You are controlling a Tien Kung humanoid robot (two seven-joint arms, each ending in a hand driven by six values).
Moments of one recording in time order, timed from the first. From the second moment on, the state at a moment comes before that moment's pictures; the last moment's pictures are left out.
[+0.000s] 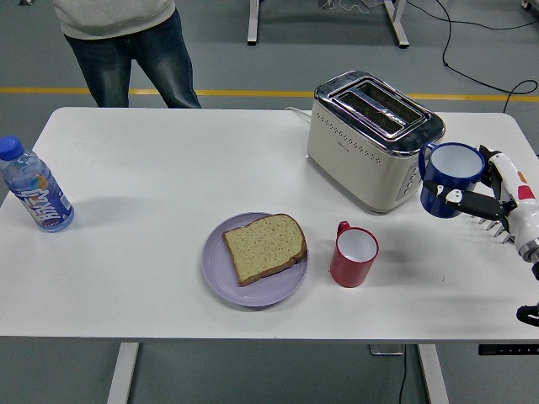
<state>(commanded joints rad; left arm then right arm) -0.14 0.00 -0.39 -0.25 -0.20 0.20 -0.04 0.15 -0.47 1.16 1.54 -1.19 -0.37 0.00</state>
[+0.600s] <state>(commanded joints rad) -0.15 0.00 -0.38 -0.25 -0.21 0.20 -0.04 0.10 -0.38 1.17 1.36 -1.02 -0.39 0.31</state>
